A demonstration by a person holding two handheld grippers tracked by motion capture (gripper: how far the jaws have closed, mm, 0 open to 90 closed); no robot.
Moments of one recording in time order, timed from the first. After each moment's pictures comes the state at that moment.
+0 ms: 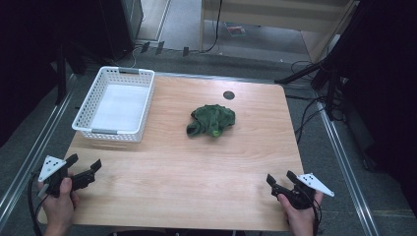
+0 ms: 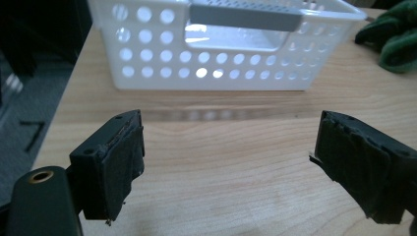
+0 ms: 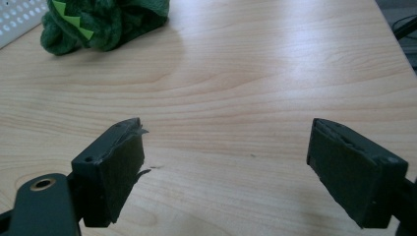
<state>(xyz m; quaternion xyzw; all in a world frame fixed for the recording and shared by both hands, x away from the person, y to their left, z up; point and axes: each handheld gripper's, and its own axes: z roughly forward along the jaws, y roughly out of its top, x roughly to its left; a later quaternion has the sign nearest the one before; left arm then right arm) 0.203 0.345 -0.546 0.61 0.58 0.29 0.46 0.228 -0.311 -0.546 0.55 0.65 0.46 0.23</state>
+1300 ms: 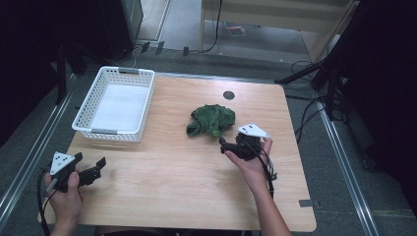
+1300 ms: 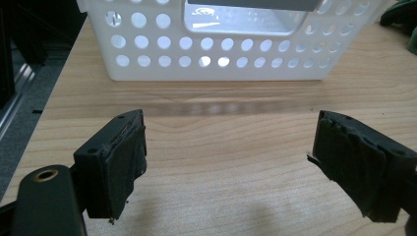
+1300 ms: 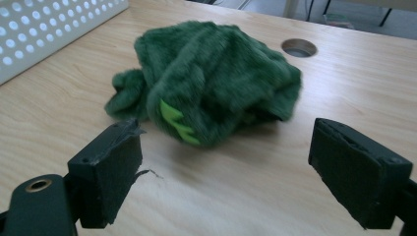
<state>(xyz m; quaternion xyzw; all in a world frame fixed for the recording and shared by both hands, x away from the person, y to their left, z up) 0.218 0.335 -0.551 0.62 0.59 0.29 0.42 0.342 -0.152 -0.490 0.46 0.74 0.43 0.25</state>
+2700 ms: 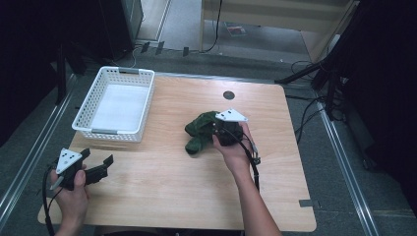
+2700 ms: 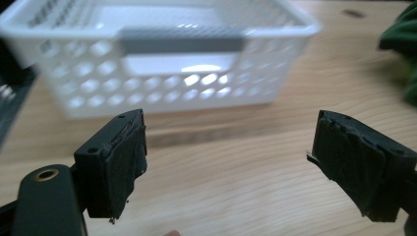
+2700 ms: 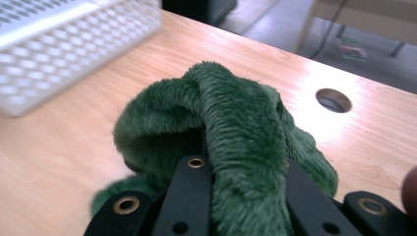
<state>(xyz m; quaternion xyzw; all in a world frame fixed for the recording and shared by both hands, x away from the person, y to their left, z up) 0.219 0.296 -0.520 0.65 0.55 0.29 0.45 0.349 -0.103 -0.454 0.41 0.76 0.43 0.26</state>
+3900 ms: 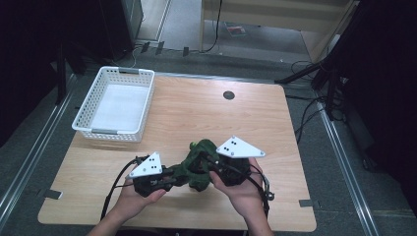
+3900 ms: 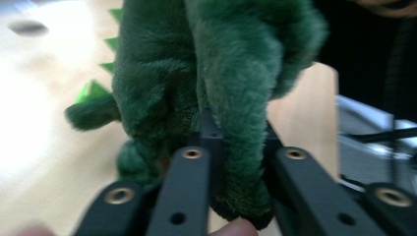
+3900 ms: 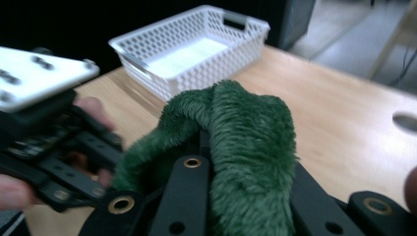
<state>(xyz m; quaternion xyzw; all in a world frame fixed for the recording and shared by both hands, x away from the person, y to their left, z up) 0.233 0.137 -0.496 0.80 0.24 0.04 0.55 0.237 -0.108 -0.400 0.34 0.78 0.49 0.18</state>
